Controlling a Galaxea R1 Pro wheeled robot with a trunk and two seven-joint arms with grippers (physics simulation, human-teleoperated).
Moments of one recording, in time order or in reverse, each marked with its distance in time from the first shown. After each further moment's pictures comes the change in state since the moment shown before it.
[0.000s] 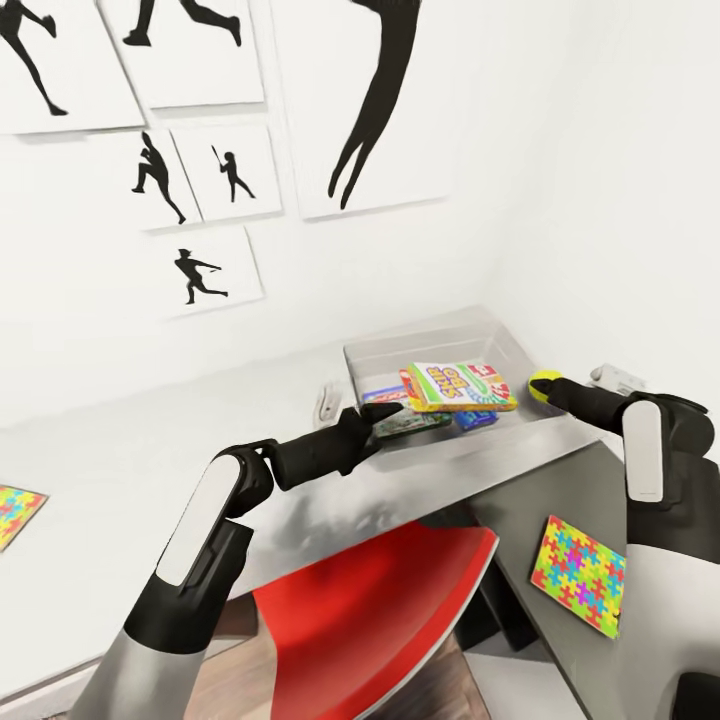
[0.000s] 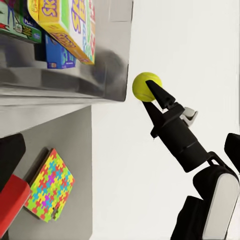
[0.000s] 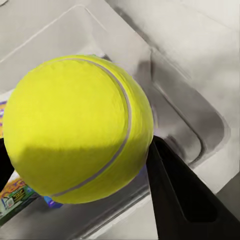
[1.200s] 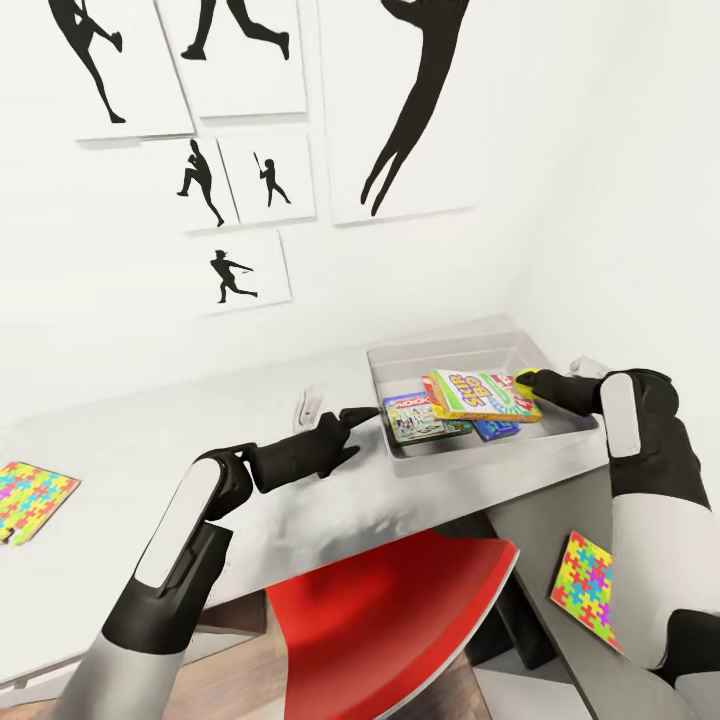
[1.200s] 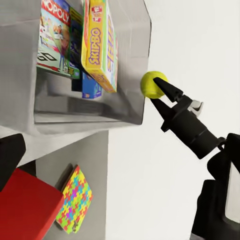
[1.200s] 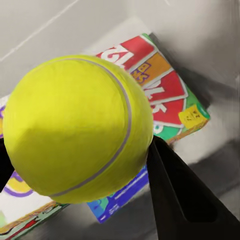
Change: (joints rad) left arm 0.015 0.060 0.042 0.001 -0.001 0.019 -0.007; right arm -0.161 -0.023 0.033 0.290 -0.001 0.000 -0.008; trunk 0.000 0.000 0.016
